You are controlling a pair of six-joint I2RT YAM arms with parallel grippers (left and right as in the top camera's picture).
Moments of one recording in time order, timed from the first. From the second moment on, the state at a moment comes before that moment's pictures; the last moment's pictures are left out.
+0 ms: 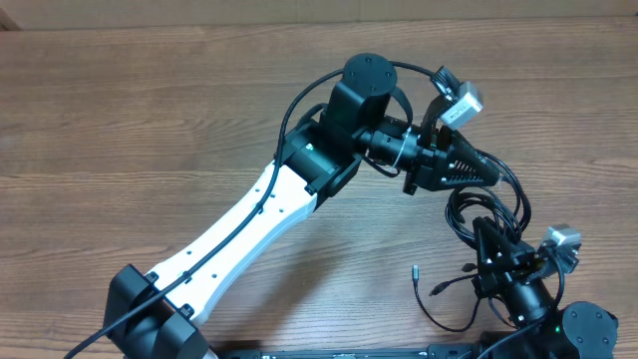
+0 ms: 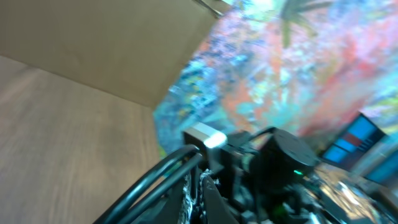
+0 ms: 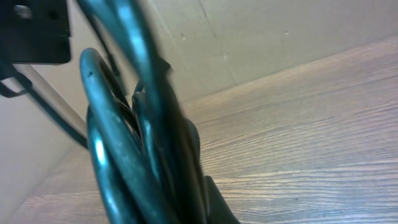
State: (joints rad) left arm -0.73 1.70 1.54 0.02 1.22 -0.47; right arm -0.03 0.05 0.48 -0.58 -0.34 0.43
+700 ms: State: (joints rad) left arm -0.53 1.70 1.54 0.08 1.42 -0.49; right arm -0.03 0.05 0.48 -0.48 -0.56 0.36
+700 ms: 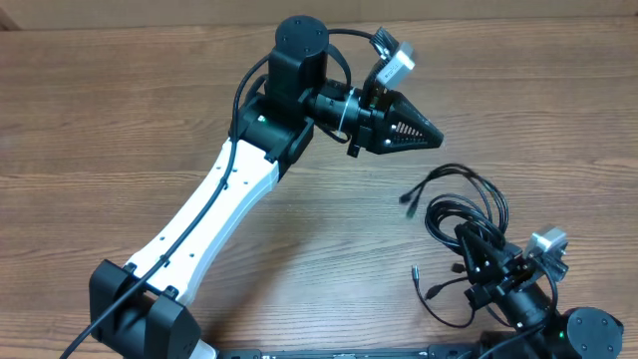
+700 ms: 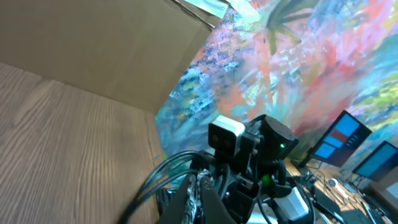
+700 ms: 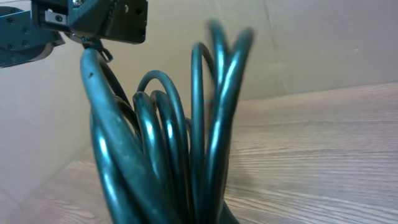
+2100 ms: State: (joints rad) left arm -0.79 1.70 1.54 -0.42 1.08 -0.07; right arm -0.03 0.05 0.48 -0.41 -0.43 0.78
